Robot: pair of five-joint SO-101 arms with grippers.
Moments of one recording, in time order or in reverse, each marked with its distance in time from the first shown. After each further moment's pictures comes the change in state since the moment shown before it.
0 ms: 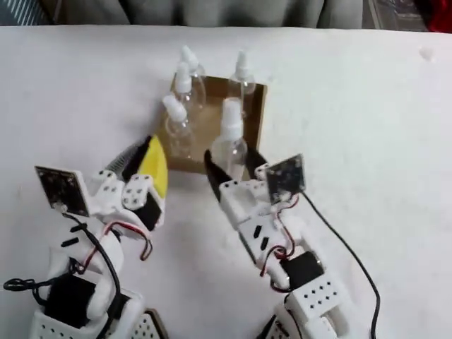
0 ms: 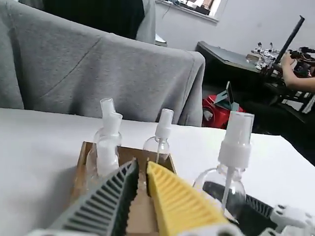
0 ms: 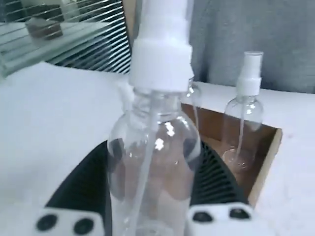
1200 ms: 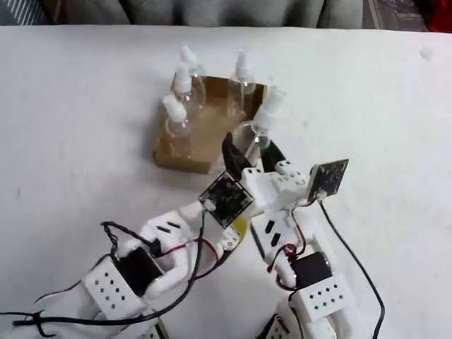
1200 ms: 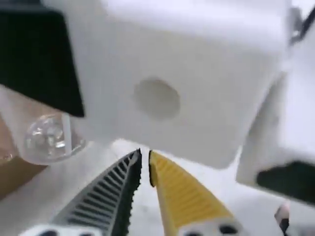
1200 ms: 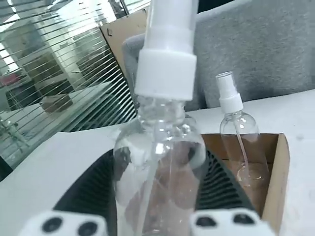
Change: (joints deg) left arm 29.8 25.8 4.9 0.0 -16.2; right arm 5.2 -2.5 0.0 -2.0 -15.2
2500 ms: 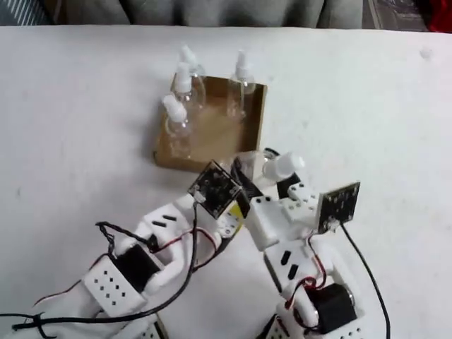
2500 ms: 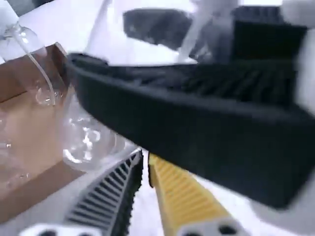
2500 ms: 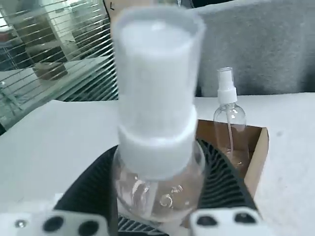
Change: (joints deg) left arm -4.1 0.4 1.2 -9.1 0.0; right arm -2.5 -26.7 -4.7 35.4 9.0
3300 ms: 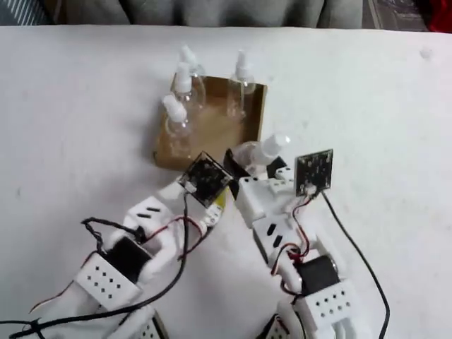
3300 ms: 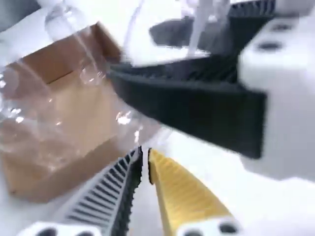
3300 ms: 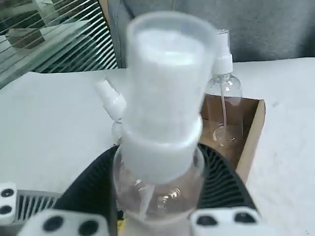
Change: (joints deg) left arm -8.5 0.1 0.4 3.9 -8.0; right arm 1.8 23.3 -1.0 -14.5 0.3
